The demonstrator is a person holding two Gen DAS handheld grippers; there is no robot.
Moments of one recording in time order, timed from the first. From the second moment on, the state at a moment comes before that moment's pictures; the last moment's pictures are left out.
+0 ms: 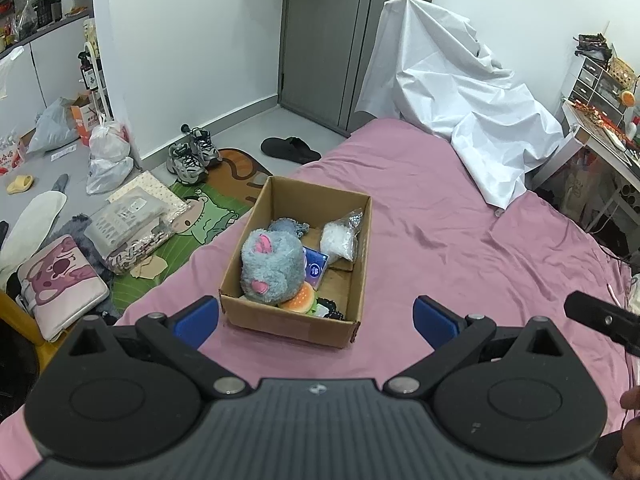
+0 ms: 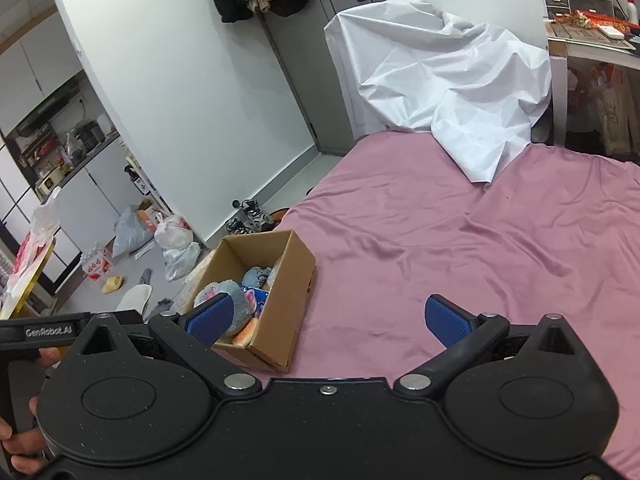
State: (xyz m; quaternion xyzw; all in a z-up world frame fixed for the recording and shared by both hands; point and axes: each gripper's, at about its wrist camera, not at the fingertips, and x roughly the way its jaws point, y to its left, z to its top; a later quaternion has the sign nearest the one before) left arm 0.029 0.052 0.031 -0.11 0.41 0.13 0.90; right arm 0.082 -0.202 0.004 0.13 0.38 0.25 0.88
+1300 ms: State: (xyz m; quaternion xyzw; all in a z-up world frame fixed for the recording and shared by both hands) left arm 0.026 0.058 0.014 -0.10 0.42 0.14 0.89; right arm 0.071 -0.195 -0.006 0.10 0.41 0.27 0.87
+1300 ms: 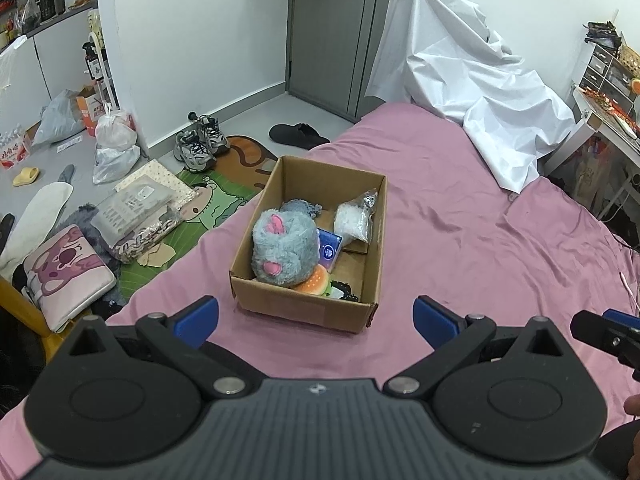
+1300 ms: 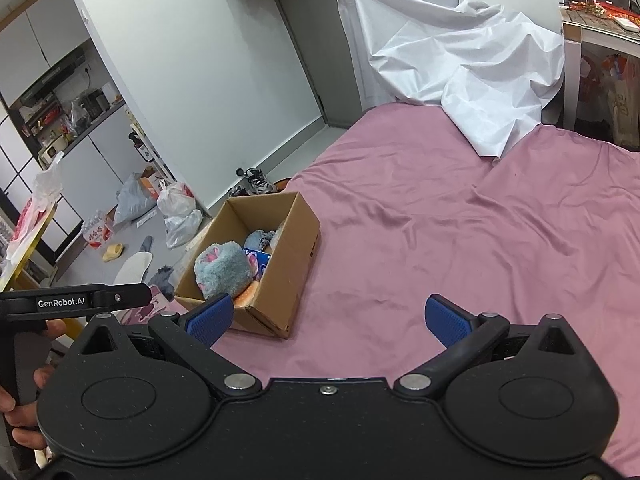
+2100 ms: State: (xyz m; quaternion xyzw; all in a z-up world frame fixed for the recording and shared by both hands) left arm 0.026 0.058 0.013 -0.10 0.43 0.14 0.89; right arm 0.072 -0.194 -0.005 0.10 0.41 0.26 0.87
